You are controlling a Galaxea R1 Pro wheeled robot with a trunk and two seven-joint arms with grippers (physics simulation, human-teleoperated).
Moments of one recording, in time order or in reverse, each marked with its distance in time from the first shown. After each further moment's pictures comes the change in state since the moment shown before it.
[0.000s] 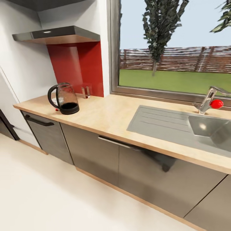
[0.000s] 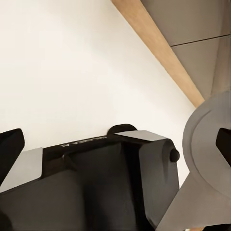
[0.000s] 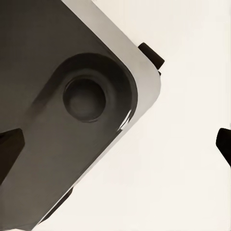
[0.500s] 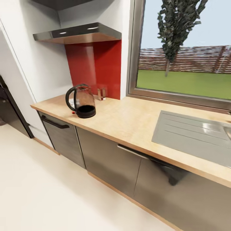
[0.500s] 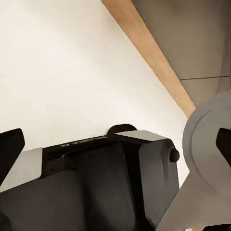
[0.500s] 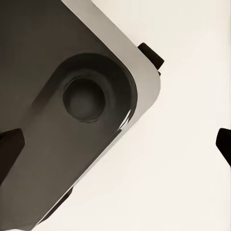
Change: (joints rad) left arm 0.000 -0.001 0.000 0.000 0.000 0.001 0.001; right arm 0.000 0.000 0.000 0.000 0.000 0.000 -0.001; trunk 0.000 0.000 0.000
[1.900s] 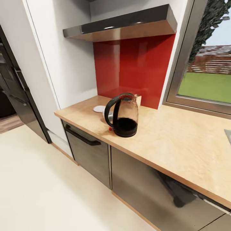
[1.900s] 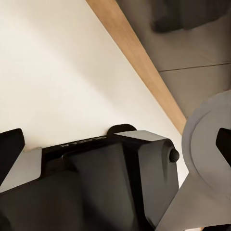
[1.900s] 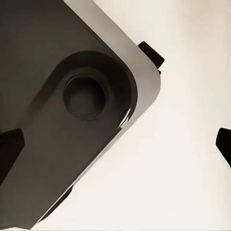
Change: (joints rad) left arm 0.000 -0.001 0.000 -0.001 0.000 0.000 -0.001; right arm 0.000 -0.002 0.002 0.001 0.000 0.000 0.002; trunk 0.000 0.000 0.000
